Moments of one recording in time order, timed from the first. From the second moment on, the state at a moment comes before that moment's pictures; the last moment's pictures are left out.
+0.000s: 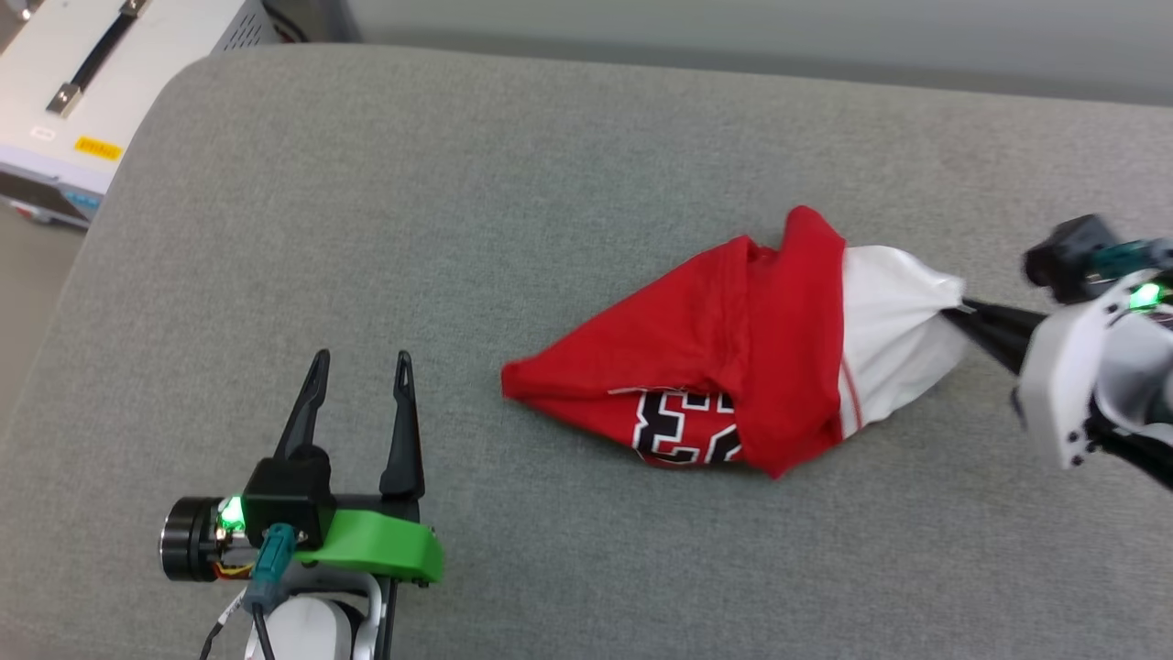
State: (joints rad) left arm -0.08 0.06 -0.05 0.05 -0.03 0.01 -0.26; right arm -0.82 -0.84 1.09 0.26 0.94 0.13 0.14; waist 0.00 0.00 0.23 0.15
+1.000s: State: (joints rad) left arm -0.02 0.06 -0.03 0.05 -0.02 0.00 -0.26; right arm -0.18 -0.87 0.75 0.65 1.25 0.13 -0.09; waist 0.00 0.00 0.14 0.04
